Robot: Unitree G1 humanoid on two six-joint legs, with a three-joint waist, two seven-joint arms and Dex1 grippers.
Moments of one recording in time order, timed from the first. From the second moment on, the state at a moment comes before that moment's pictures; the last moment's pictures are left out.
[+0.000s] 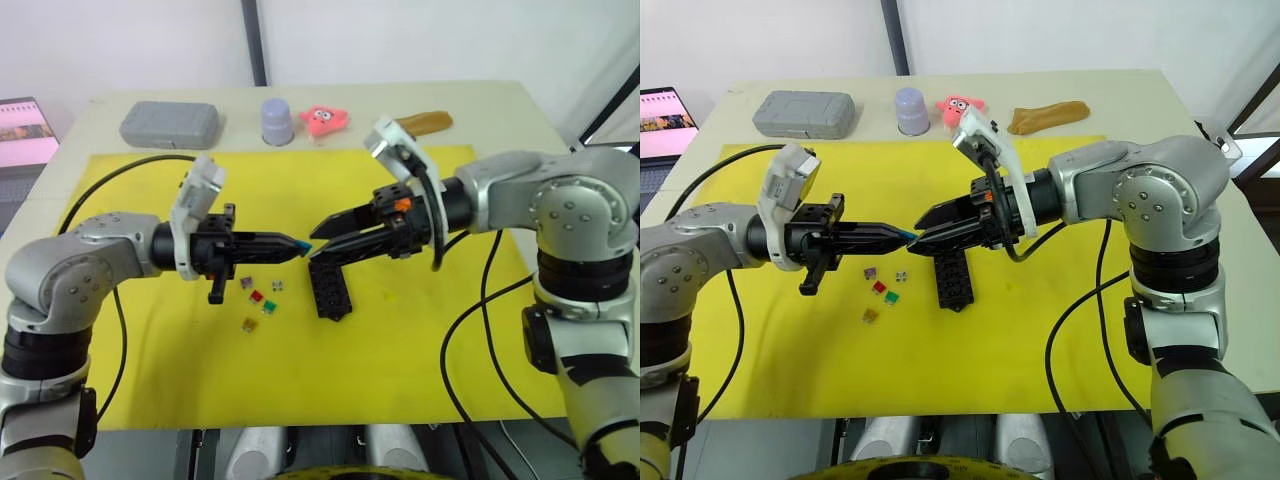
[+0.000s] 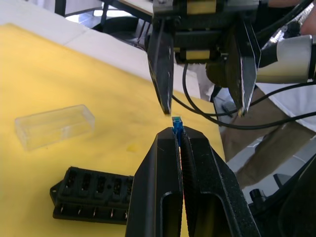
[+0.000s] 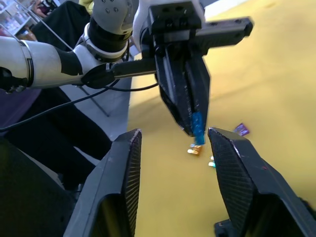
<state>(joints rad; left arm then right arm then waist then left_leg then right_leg) -0.55 0.76 0.09 -0.34 -0.99 0.97 -1.05 -0.99 -0.57 0.05 -0.28 0.97 1.48 0.90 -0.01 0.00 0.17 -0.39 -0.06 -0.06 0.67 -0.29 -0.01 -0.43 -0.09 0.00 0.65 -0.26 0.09</state>
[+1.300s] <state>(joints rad) -0.55 0.84 0.05 -0.36 -0.96 1.01 -1.03 -0.97 -0.68 0.20 -0.31 0.91 1.35 0.91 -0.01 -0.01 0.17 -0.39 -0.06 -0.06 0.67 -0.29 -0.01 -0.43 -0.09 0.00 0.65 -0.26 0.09</state>
